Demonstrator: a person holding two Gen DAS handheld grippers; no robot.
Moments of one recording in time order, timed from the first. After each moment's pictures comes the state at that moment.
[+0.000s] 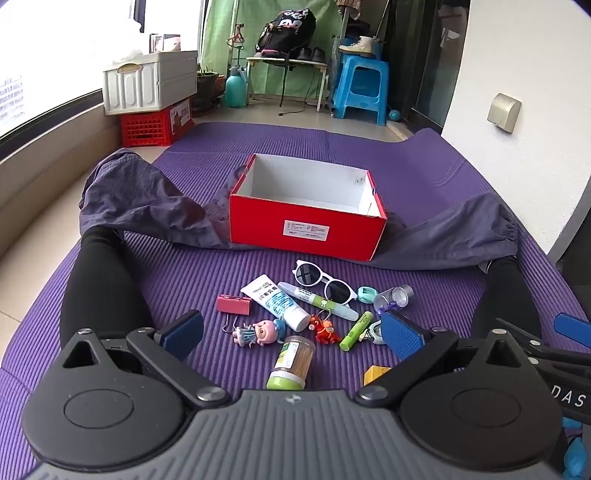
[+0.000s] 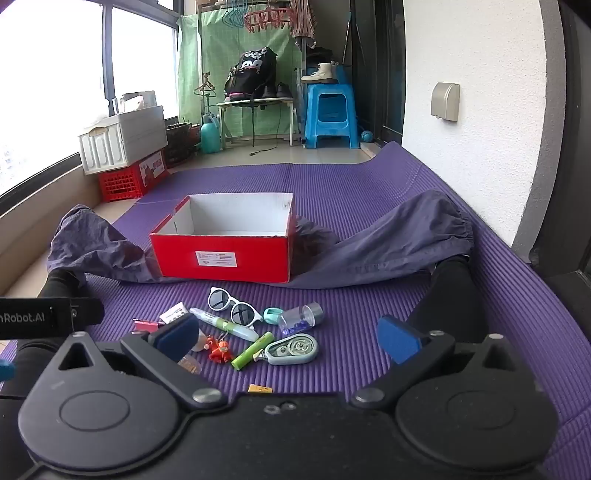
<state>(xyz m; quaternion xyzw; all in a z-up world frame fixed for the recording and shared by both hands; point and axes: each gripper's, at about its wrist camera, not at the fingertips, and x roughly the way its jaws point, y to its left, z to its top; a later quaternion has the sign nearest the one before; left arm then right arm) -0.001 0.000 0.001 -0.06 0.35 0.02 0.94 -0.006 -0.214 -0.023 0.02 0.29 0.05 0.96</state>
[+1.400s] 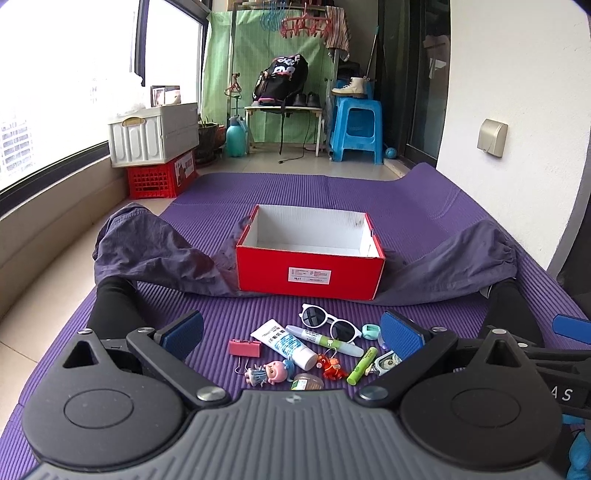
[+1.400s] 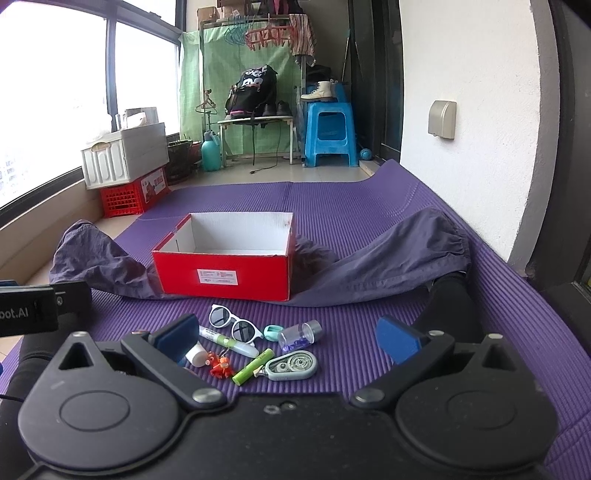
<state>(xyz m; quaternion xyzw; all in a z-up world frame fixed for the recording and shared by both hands) -0.022 -0.012 0.021 -0.03 0.27 0.03 0.96 -0.016 -0.217 -0.016 0.02 0.25 0.05 0.97</state>
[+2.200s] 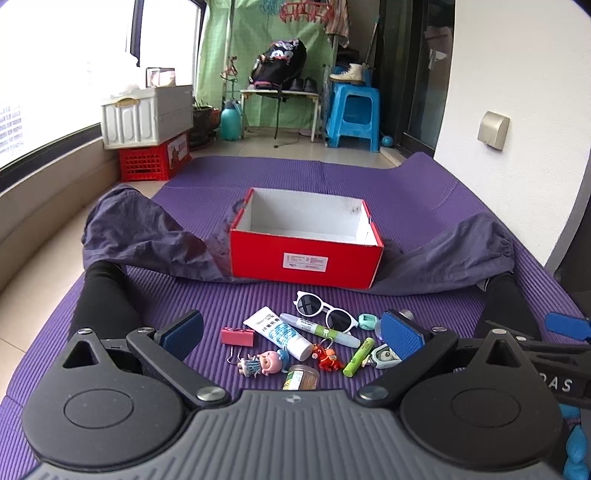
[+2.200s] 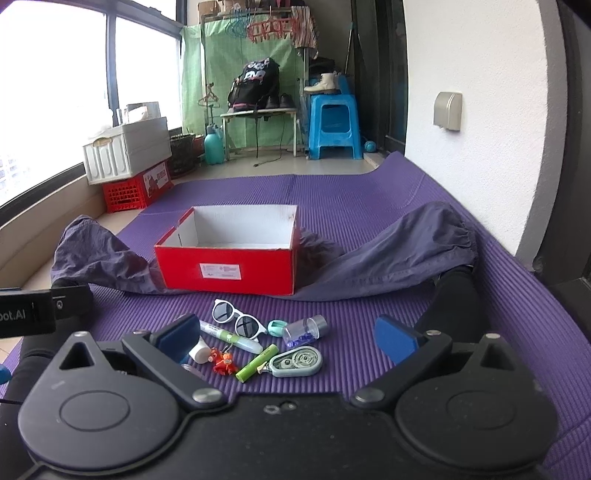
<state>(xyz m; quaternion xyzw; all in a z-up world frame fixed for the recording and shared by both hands) -0.005 0.000 0.009 -0.04 0.30 0.02 0.95 -0.001 -0.217 -0.022 0.01 0.27 0.06 0.96</state>
